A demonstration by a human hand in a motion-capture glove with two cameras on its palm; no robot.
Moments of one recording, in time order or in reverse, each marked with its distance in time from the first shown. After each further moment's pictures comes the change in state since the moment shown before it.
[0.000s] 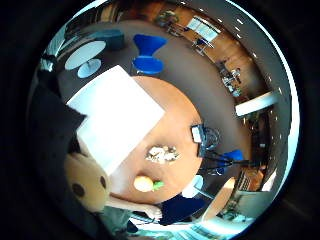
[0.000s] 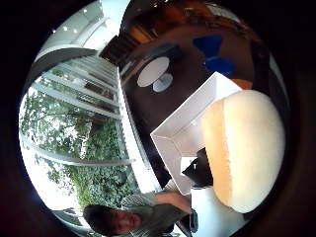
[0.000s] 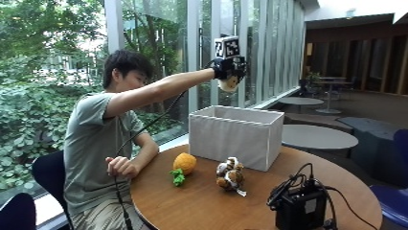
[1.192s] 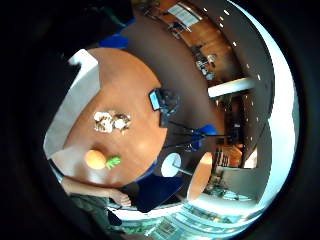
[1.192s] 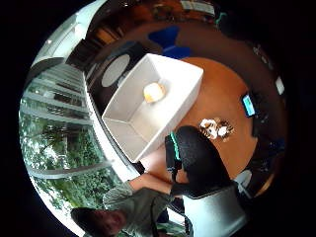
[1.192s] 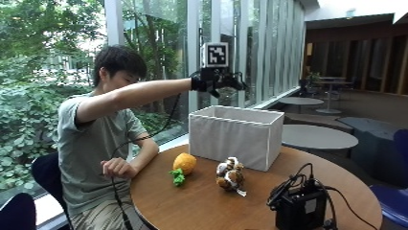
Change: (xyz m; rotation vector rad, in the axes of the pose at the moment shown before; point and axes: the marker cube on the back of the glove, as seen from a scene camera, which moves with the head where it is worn) arm 0.155 0.135 0.004 -0.192 0.215 0.077
